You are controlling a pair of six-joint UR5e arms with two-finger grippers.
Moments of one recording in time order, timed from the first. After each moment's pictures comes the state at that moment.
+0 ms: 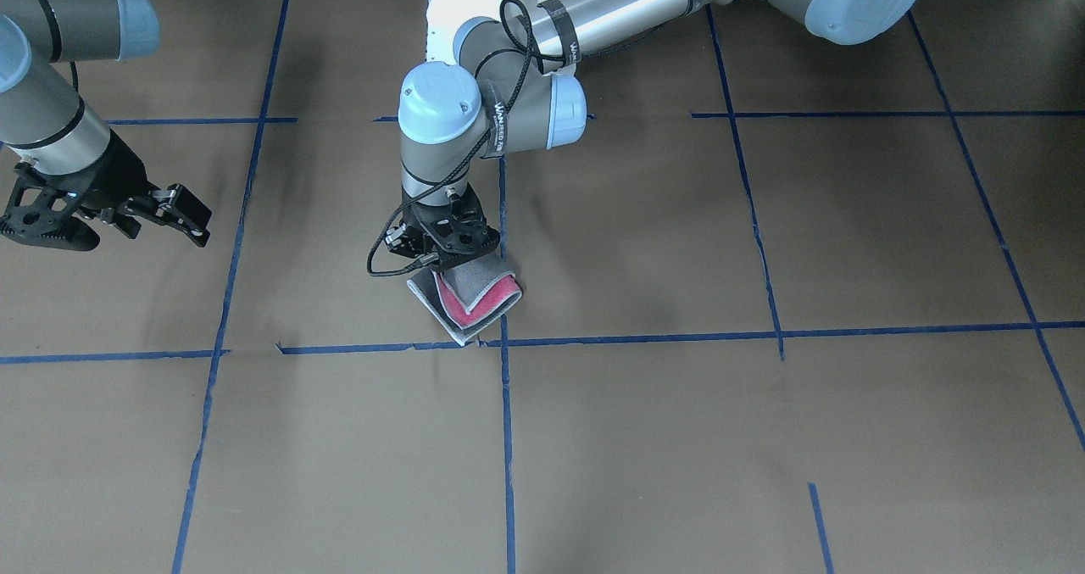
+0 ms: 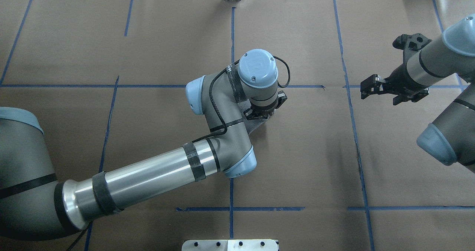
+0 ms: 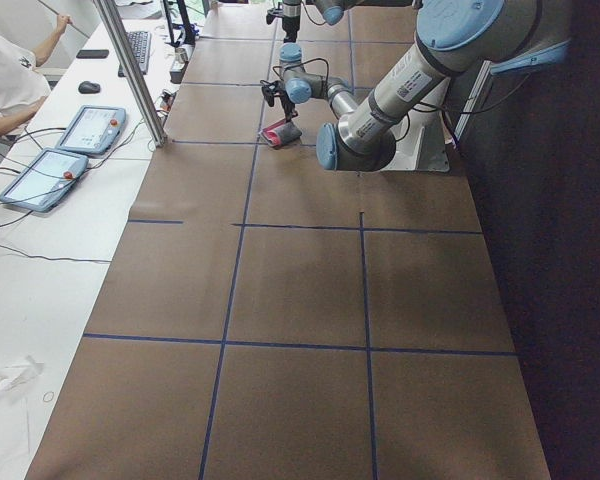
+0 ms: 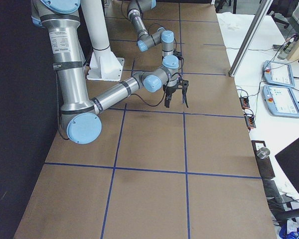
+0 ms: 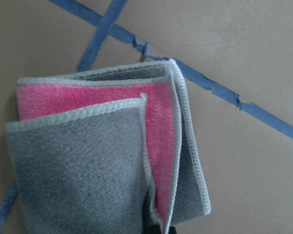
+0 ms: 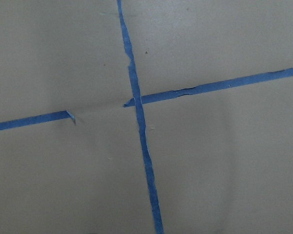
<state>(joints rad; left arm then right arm) -0.49 -2.69 -1.06 -1.93 -1.88 -1.75 0.92 -1.42 1.89 -1.43 2.13 1.06</state>
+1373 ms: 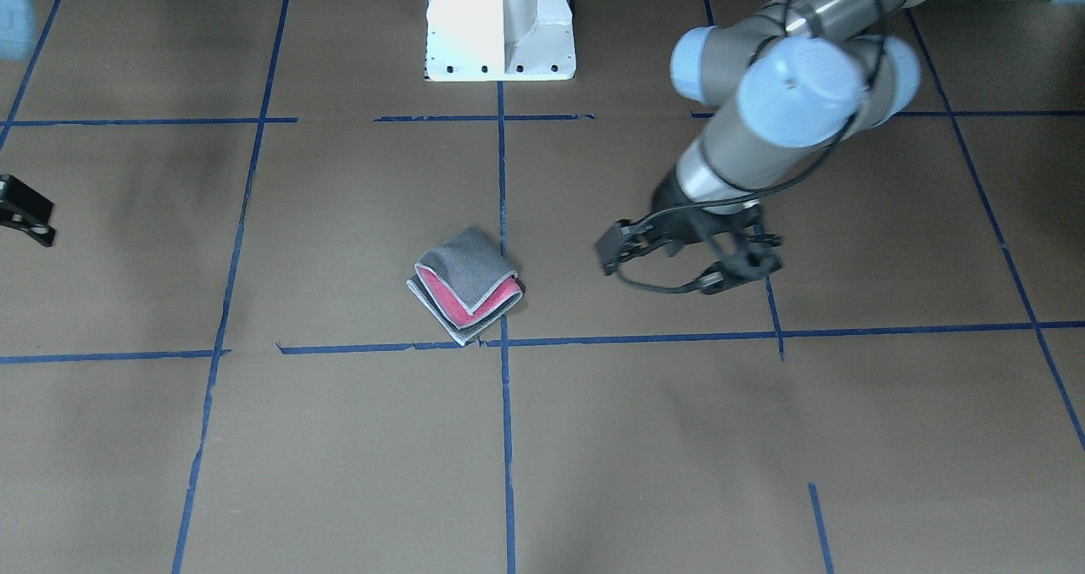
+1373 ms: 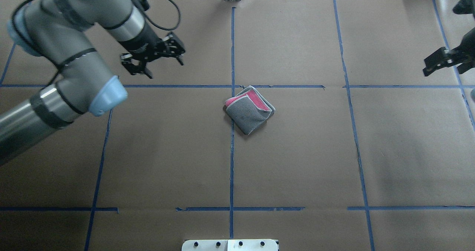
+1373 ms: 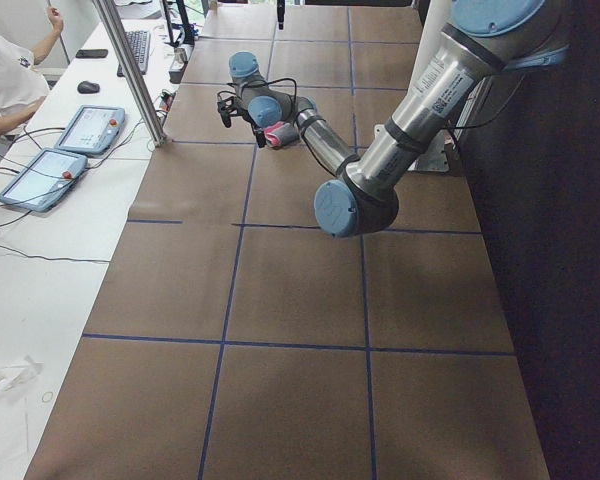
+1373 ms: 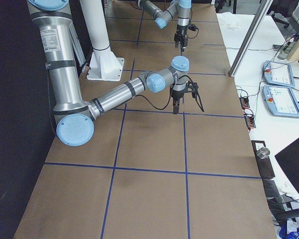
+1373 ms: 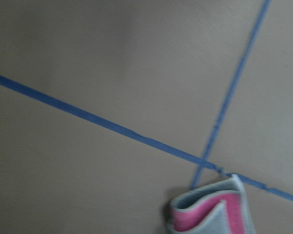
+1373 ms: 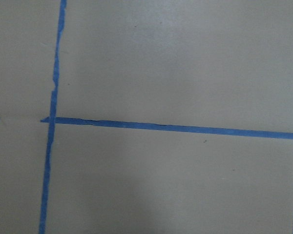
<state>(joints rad) -0.91 -2.17 -1.67 -1.66 -2.28 -1.26 1.26 -1.43 1.89 -1.71 2.25 0.36</state>
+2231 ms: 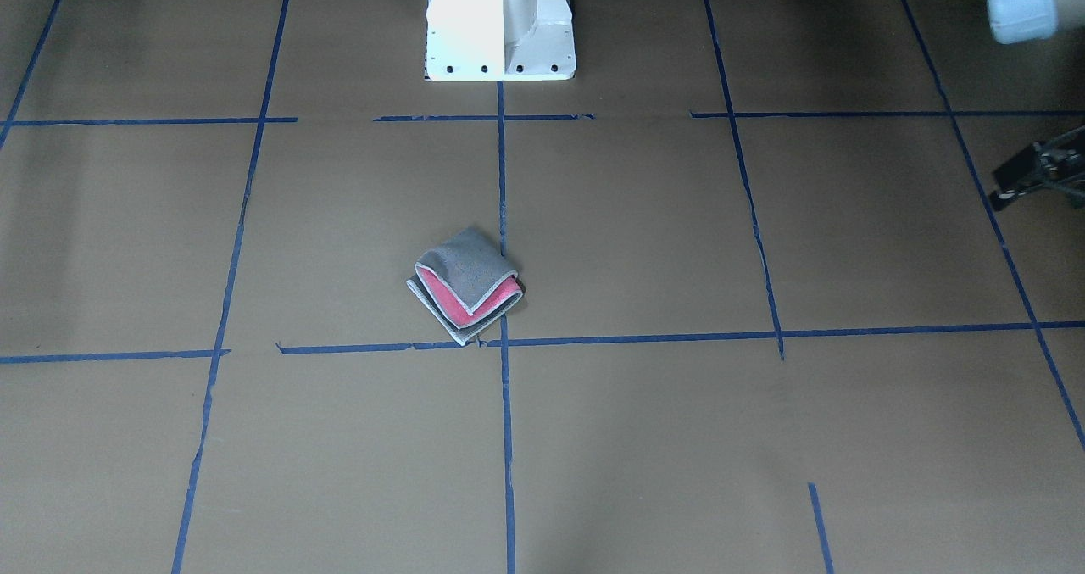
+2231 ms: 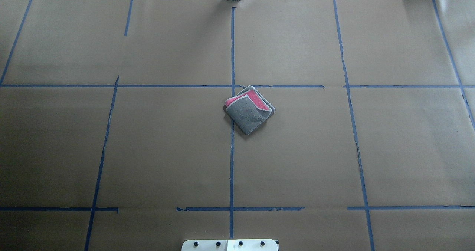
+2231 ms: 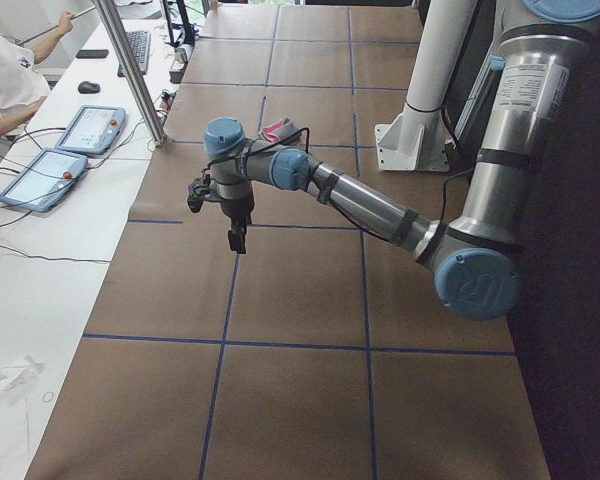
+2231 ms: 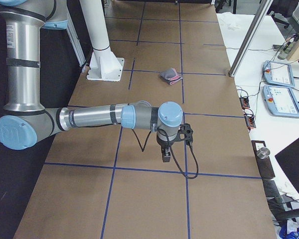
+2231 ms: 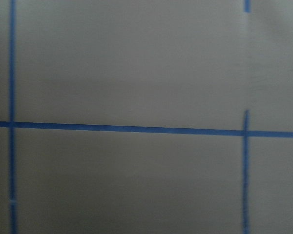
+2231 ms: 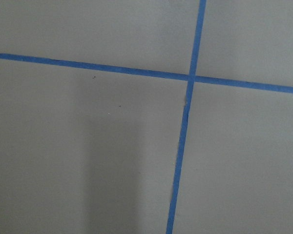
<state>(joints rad) -1.38 -1.72 -1.82 -1.33 -2.28 -0.20 1.59 -1.66 1.78 -1.74 2.41 -0.16</state>
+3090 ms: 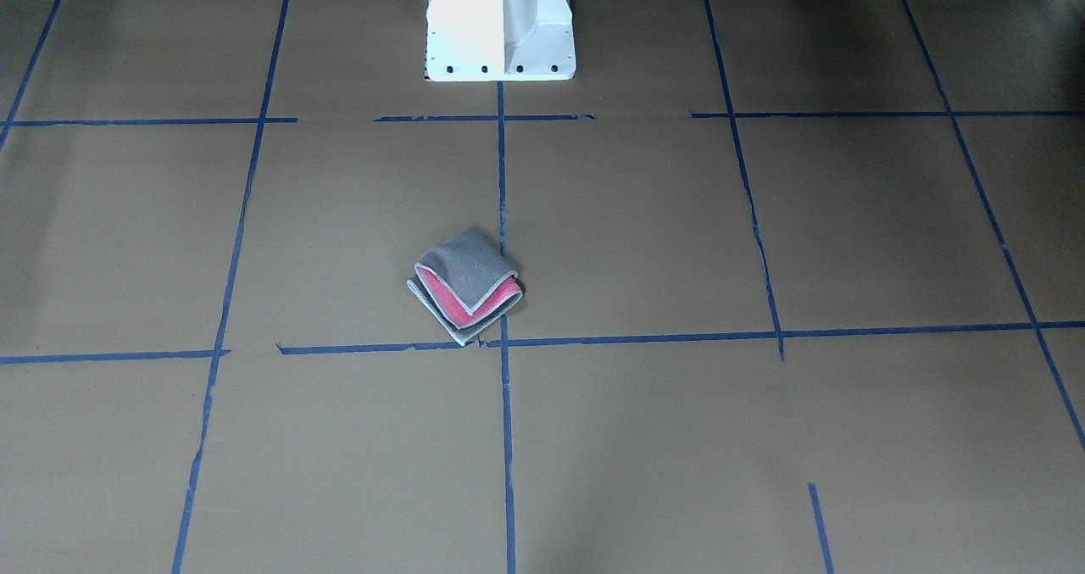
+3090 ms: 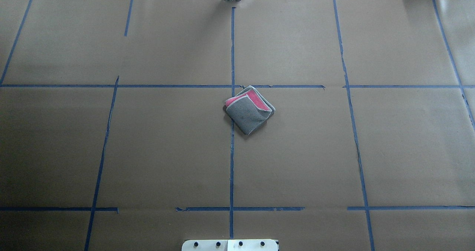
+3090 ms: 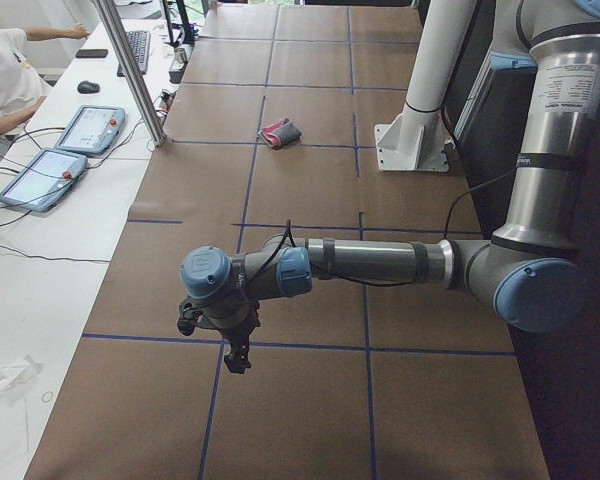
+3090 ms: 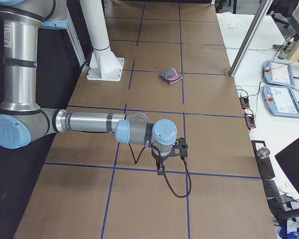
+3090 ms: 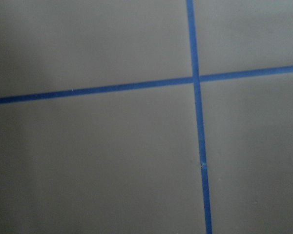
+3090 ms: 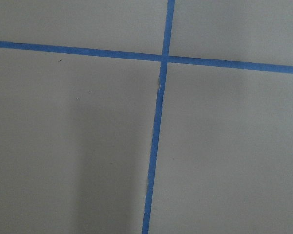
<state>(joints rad) -1.61 -1.64 -1.49 -1.39 -2.34 0.25 1.61 -1.68 1.69 -1.64 2.41 -0.17</state>
